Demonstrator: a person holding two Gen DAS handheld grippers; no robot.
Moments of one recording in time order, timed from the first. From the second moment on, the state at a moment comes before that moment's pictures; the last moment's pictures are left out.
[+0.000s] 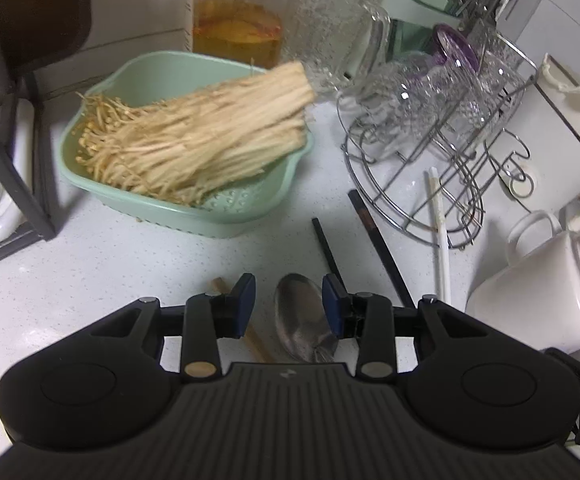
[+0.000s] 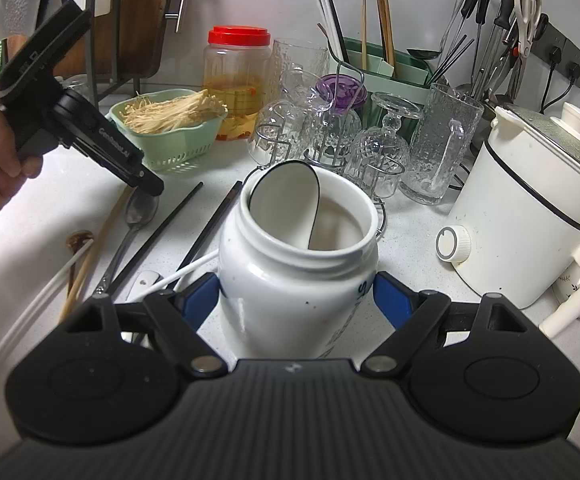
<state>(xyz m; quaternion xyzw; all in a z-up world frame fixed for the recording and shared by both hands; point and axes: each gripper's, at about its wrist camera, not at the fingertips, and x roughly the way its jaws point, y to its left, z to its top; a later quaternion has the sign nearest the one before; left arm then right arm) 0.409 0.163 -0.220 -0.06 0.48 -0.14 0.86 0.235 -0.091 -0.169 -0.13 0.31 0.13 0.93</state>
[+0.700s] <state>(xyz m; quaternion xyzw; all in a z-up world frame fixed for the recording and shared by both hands) 0.413 0.149 -0.224 -0.01 0.51 -0.13 0.85 0.236 -0.091 -0.169 -0.13 0.31 0.13 0.93</state>
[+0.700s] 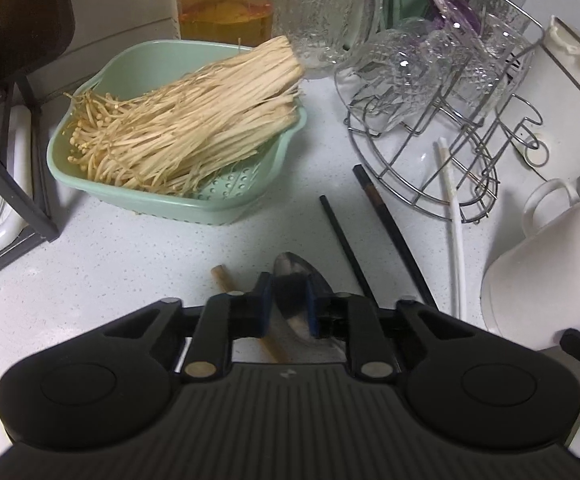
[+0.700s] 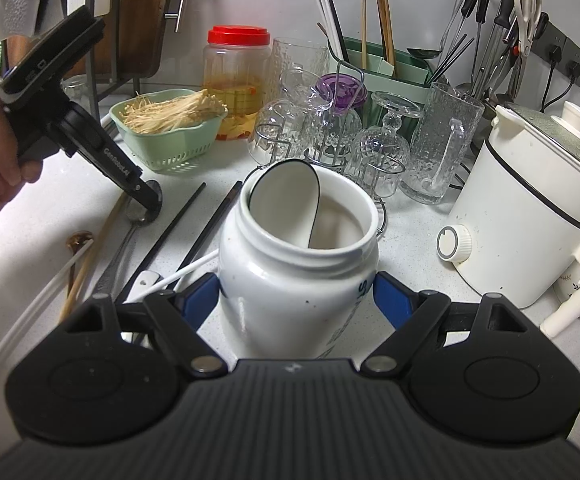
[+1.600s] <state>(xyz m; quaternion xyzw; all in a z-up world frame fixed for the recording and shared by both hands) 0.363 0.133 -0.161 0.01 0.45 -0.08 0.89 0.240 -0.087 -0.169 -0.14 0.32 0.14 0.93</state>
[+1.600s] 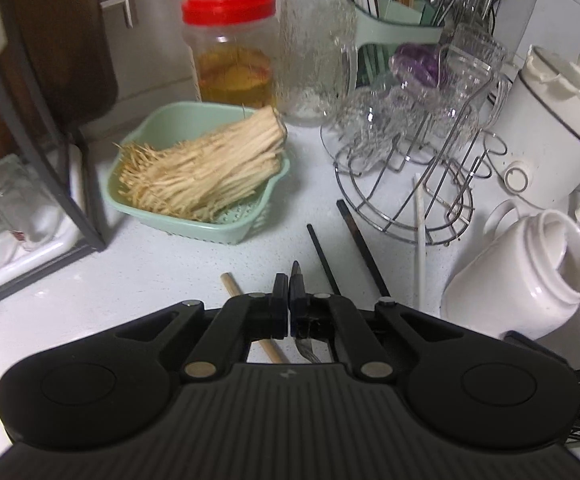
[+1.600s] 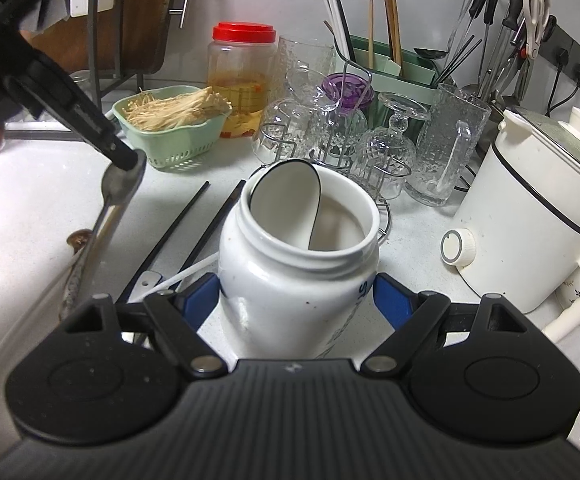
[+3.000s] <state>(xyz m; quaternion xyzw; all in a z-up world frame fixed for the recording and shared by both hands) 0.317 0.086 0.016 0.00 0.28 -0.11 0.95 0.252 -0.078 -0.168 -0.16 0.32 0.19 0.92</state>
